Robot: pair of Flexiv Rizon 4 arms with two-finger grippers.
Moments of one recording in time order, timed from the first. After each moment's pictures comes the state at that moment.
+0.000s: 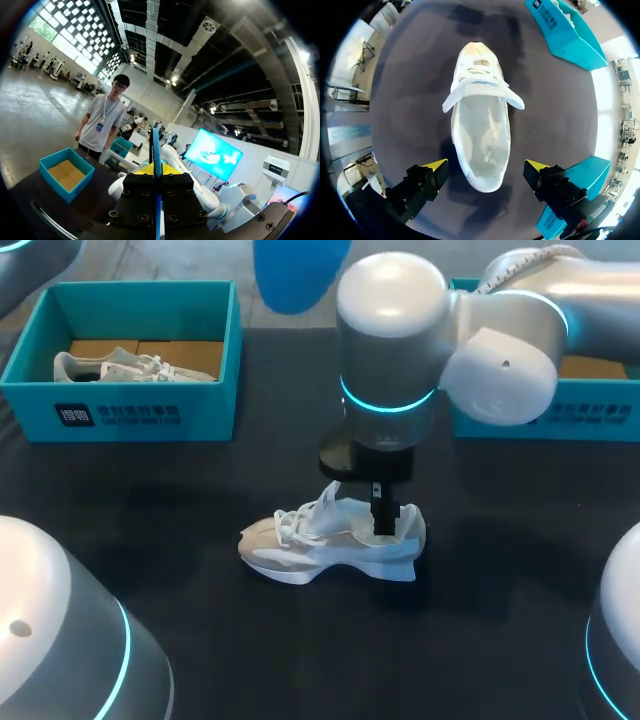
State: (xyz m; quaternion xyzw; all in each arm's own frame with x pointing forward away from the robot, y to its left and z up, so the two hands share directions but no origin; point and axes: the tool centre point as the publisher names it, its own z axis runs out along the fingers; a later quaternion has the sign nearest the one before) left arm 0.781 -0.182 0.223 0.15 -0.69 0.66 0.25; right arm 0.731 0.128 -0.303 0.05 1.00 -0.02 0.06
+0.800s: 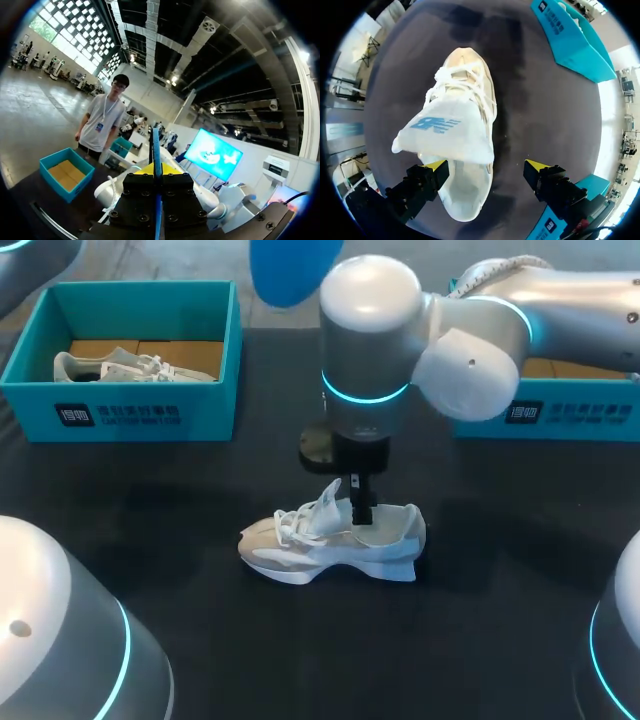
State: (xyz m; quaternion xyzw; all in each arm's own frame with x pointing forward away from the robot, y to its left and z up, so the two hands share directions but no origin) left arm 0.781 -0.182 0.223 0.15 -0.69 0.66 0.25; right arm 0.766 0.160 -0.335 0.02 1.00 0.00 0.05
